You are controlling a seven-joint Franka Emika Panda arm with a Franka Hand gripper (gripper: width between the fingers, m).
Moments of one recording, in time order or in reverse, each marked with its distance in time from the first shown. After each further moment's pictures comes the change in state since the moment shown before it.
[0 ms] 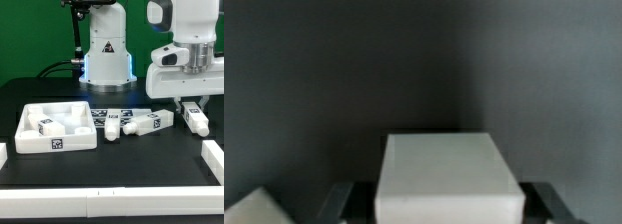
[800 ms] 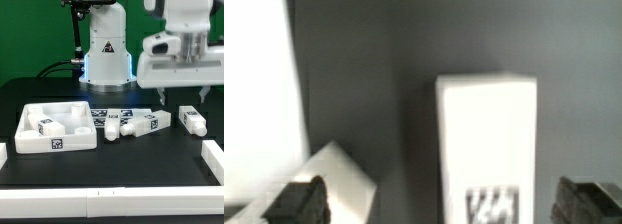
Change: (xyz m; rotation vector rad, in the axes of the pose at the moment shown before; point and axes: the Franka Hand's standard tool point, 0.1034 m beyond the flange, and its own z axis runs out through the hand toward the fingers) arm 0.024 0.034 -0.051 0.007 -0.029 0.084
